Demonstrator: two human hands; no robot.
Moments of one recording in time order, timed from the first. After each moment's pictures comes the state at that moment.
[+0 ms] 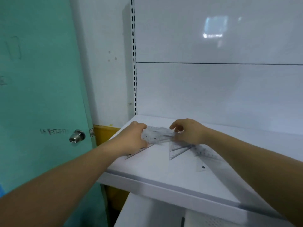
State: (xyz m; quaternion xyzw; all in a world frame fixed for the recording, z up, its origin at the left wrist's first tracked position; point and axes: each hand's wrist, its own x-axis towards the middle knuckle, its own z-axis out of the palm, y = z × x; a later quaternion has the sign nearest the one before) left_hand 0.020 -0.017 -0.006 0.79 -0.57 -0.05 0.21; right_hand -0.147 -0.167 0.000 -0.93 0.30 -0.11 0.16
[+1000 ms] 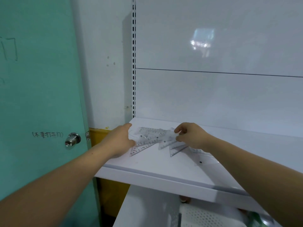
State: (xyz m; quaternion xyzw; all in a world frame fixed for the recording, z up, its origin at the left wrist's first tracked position) left_hand 0.047 0.020 -0.009 0.81 -0.53 -0.04 0.25; right_hand -0.165 -0.124 0.003 -0.83 0.40 -0.22 0.31
